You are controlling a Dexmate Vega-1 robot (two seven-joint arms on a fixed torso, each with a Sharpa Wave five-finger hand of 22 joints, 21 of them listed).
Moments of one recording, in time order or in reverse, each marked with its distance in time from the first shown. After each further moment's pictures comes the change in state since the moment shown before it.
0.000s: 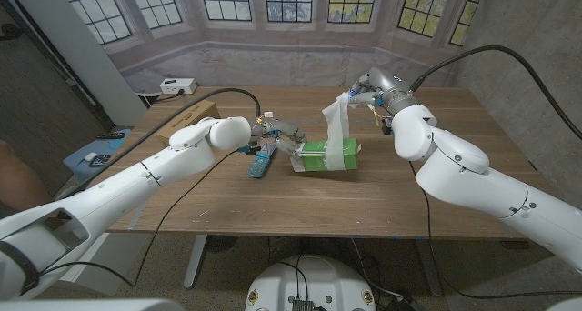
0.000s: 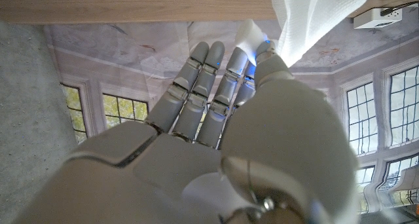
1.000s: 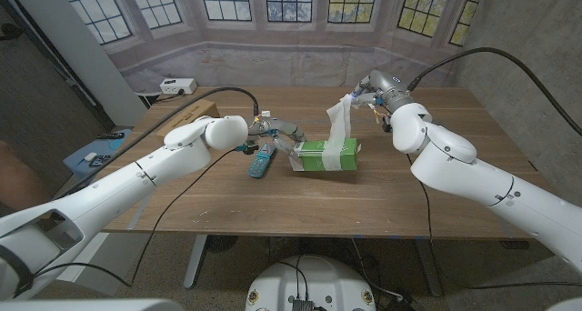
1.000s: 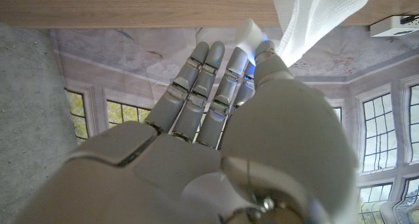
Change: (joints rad) left arm 0.015 0.024 -0.021 -0.014 -0.010 -0.041 -0.009; left_hand 0.000 0.000 0.000 0.000 -0.001 0.000 0.000 0.000 -0.005 -0.005 -0.005 0.004 0.000 0.000 -0.011 0.000 0.000 0.000 0.000 0.000 0.000; right arm 0.034 0.020 0.001 0.131 -0.001 0.076 0.019; right_hand 0.007 0.000 0.010 0.001 0.001 0.006 -0.006 0.006 -0.001 0.005 -0.005 0.000 -0.004 0.000 0.000 0.009 -0.005 0.000 0.000 0.000 0.000
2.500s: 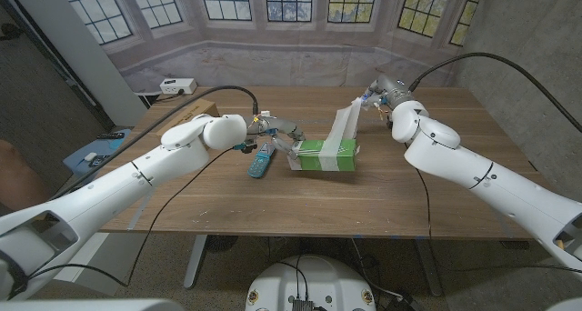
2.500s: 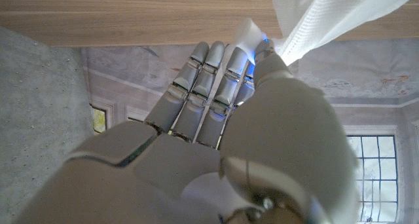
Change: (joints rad) left arm 0.013 0.017 -0.019 -0.033 0.042 -0.005 -0.002; left_hand 0.000 0.000 0.000 0.000 0.001 0.000 0.000 0.000 -0.005 0.005 -0.005 0.000 0.000 0.000 0.000 0.000 -0.002 0.009 -0.002 0.000 0.000; right arm 0.071 0.066 -0.011 0.248 0.008 0.058 0.019; right_hand 0.012 -0.001 0.000 0.000 -0.004 0.002 -0.001 0.002 0.000 0.000 0.000 0.005 0.000 0.000 0.000 0.000 -0.005 0.000 0.000 0.000 0.000
